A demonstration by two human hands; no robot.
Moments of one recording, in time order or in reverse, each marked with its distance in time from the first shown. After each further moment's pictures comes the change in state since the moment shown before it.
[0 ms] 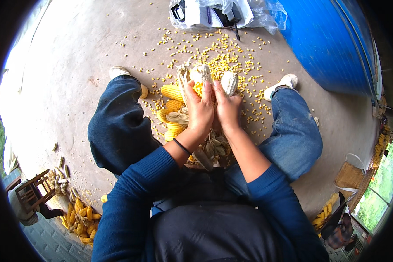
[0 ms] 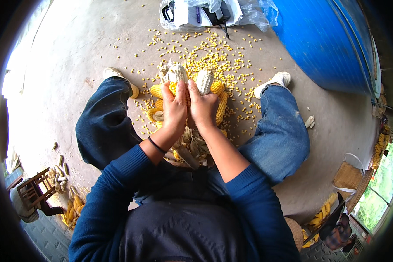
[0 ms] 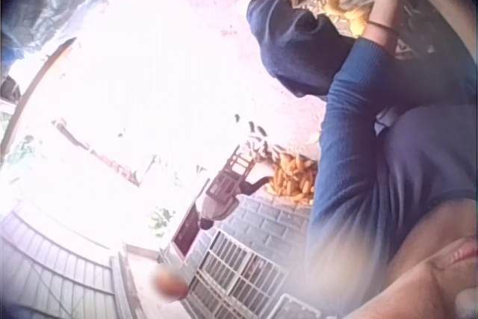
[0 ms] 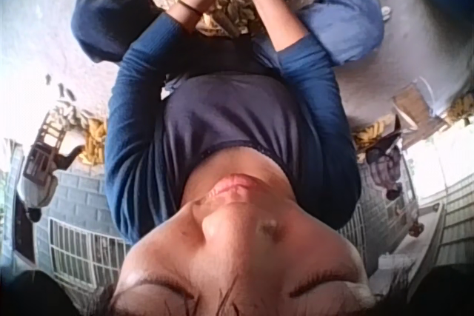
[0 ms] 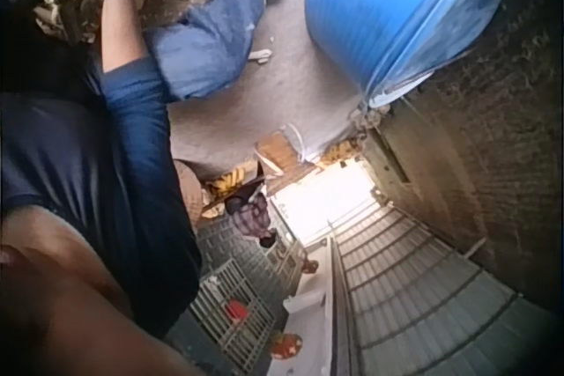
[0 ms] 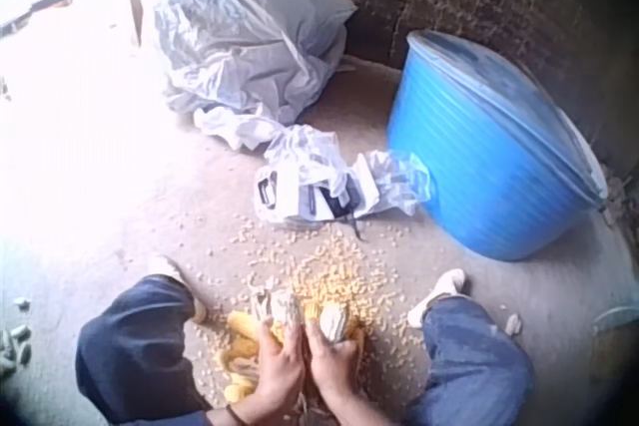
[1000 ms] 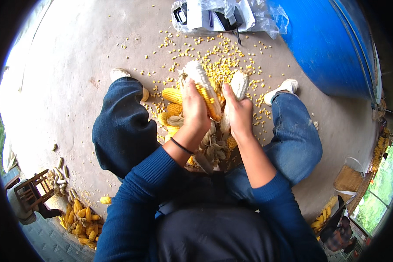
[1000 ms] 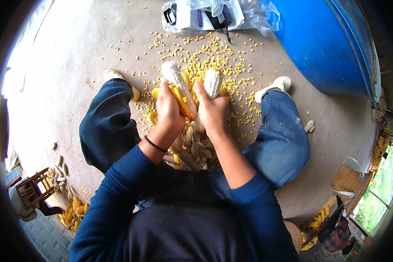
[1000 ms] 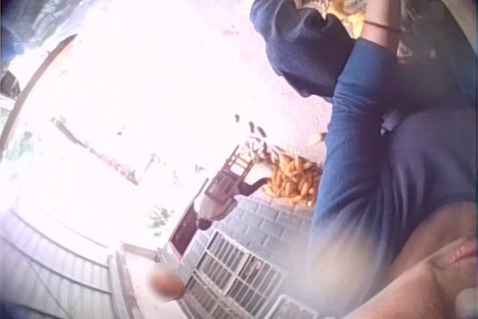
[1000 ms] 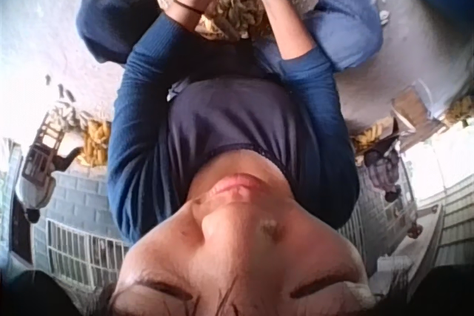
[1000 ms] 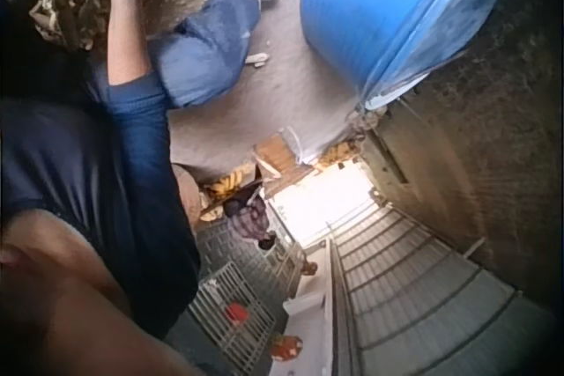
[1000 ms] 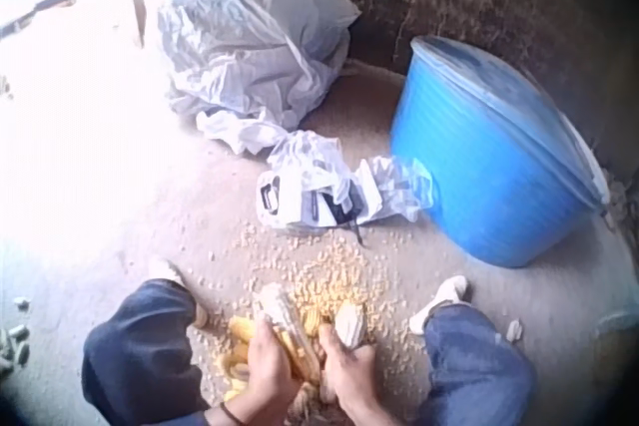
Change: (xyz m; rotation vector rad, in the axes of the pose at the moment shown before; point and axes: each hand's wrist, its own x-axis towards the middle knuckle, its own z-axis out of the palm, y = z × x) left_hand 0.016 0.060 0.001 -0.584 0.108 -0.374; right_hand -0.002 -0.033 -0.018 0.046 -0.094 0.079
